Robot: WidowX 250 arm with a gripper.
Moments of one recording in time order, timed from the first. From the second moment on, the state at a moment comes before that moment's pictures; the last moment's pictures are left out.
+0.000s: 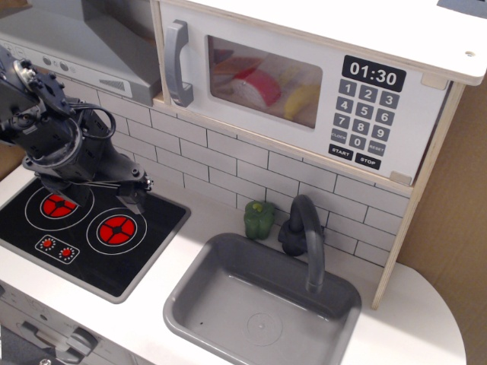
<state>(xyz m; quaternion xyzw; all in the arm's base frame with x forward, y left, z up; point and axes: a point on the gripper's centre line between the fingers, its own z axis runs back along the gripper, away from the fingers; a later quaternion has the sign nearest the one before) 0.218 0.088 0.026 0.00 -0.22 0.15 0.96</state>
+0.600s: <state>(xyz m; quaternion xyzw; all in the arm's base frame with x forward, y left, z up) 0.227 0.082 0.041 -0.02 -0.17 0.16 0.97</state>
